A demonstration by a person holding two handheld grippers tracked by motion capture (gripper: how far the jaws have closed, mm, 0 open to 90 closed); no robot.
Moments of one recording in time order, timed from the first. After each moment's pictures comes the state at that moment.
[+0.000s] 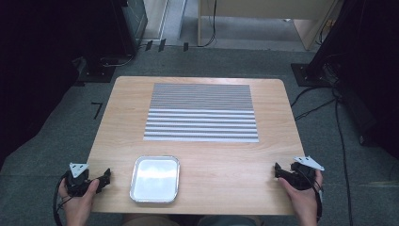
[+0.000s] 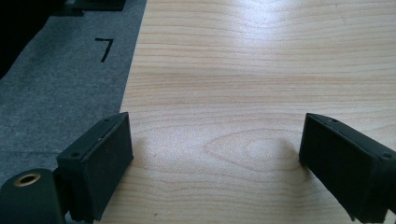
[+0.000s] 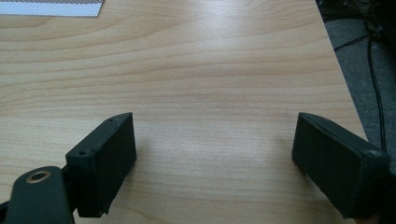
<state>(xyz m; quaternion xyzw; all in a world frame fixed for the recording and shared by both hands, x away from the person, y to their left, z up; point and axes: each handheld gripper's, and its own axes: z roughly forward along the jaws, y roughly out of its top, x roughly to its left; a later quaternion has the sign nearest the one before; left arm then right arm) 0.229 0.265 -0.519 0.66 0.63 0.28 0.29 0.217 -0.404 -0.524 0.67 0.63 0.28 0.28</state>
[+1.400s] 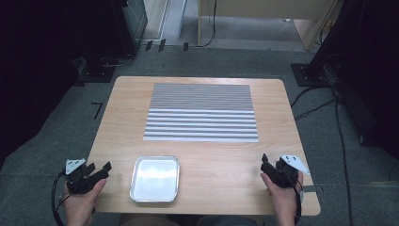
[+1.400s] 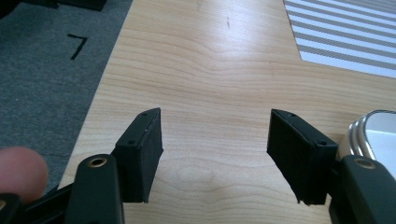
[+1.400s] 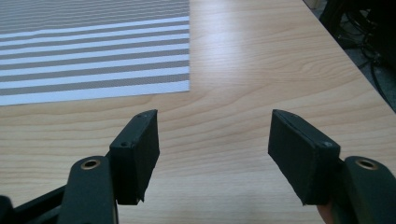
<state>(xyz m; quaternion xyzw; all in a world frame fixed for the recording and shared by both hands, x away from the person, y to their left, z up) 0.225 0.249 -0.483 0.61 0.66 0.23 0.36 0.213 -0.333 -0.493 0.68 0.56 0.35 0.32</state>
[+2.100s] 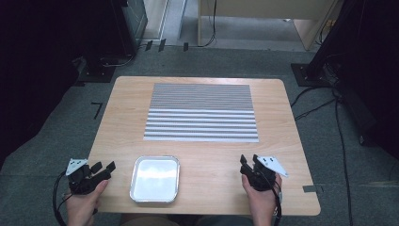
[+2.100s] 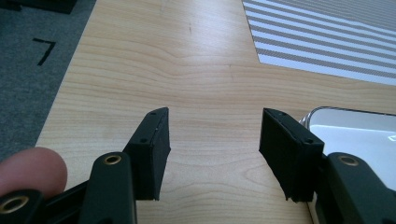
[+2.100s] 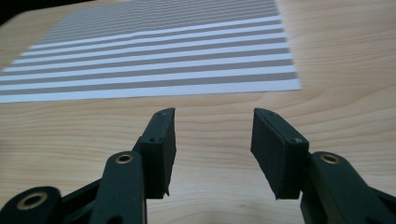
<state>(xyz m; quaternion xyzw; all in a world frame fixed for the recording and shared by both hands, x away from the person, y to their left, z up) 0.221 0.239 -0.475 0.63 0.63 0.21 0.39 0.208 -0.269 -0.484 0.64 0.59 0.42 0.26</state>
